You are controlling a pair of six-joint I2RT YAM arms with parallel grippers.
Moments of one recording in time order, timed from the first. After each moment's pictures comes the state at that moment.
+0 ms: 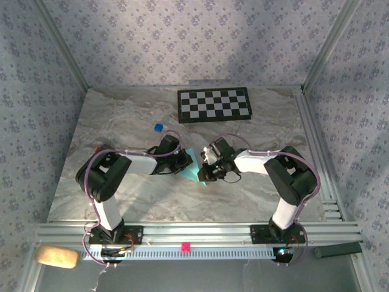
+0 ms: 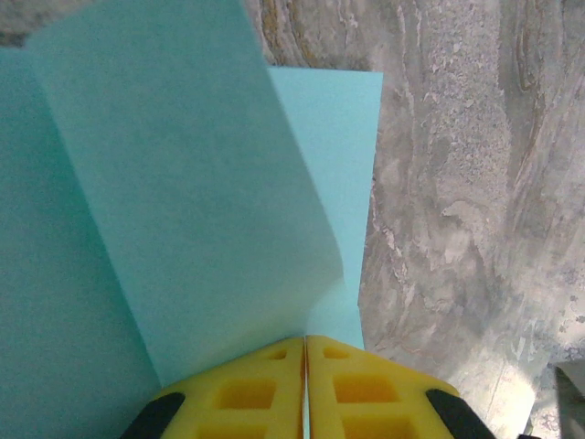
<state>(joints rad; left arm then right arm) -0.64 1.78 0.77 0.18 0.31 -1.14 0.65 1.73 0.82 -0.18 -0.62 0.49</state>
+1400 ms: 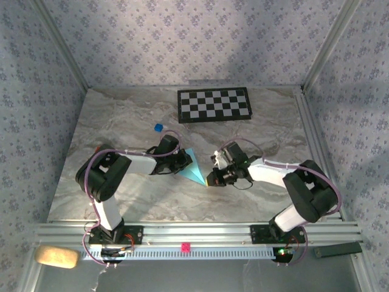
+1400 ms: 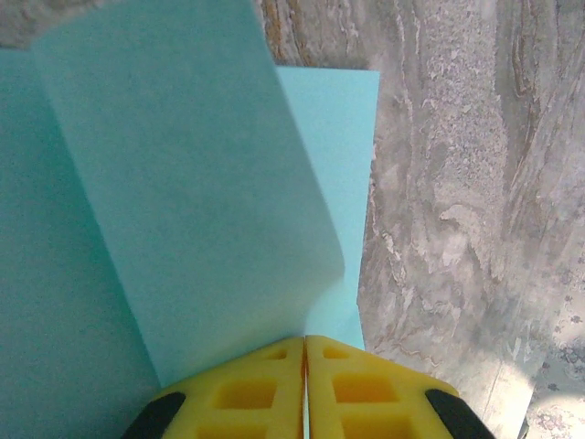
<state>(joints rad) -0.63 1.78 0.76 0.20 0.31 -1.14 0.61 1.52 0.68 -0.21 -0.64 0.50</state>
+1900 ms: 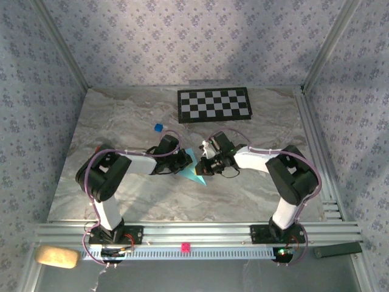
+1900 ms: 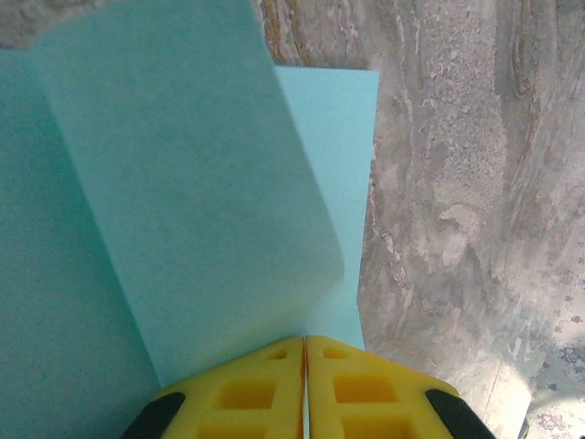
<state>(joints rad) -0.63 1.78 0.76 0.20 0.31 -1.14 0.64 1.74 0.90 -0.19 -0.63 0.52</state>
